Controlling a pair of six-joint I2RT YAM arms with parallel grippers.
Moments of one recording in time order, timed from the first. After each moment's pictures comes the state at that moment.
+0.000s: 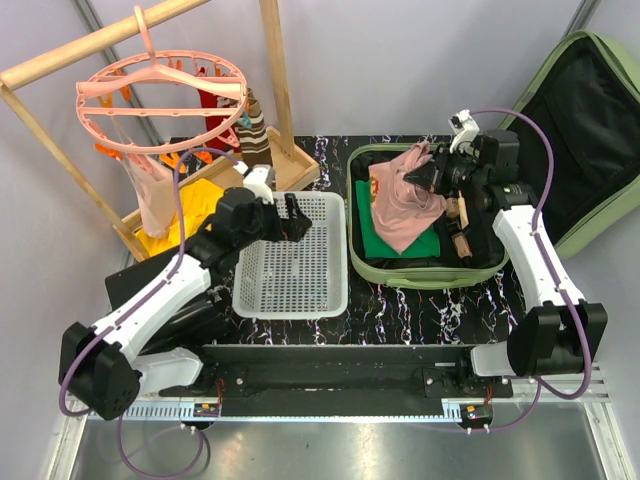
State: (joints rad) left arm -0.55 1.18 0.92 -0.19 0.07 -0.43; right arm 0.03 1.40 1.27 -0.30 -0.70 0.25
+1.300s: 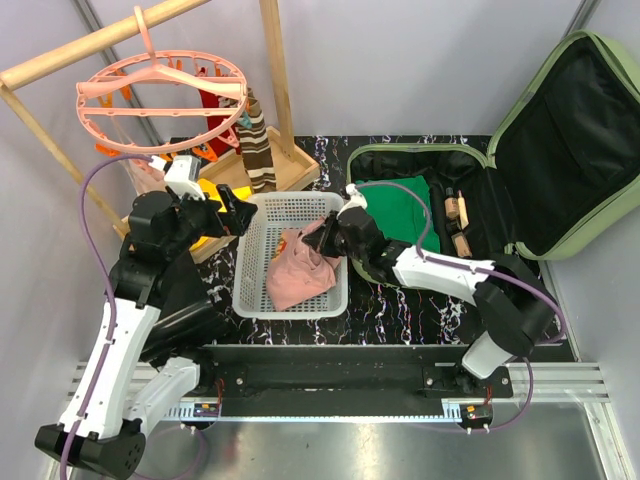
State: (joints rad) left arm -0.22 0.83 1.05 -0.47 0.22 -0.32; right arm 0.83 1.60 0.96 0.23 0.05 0.89
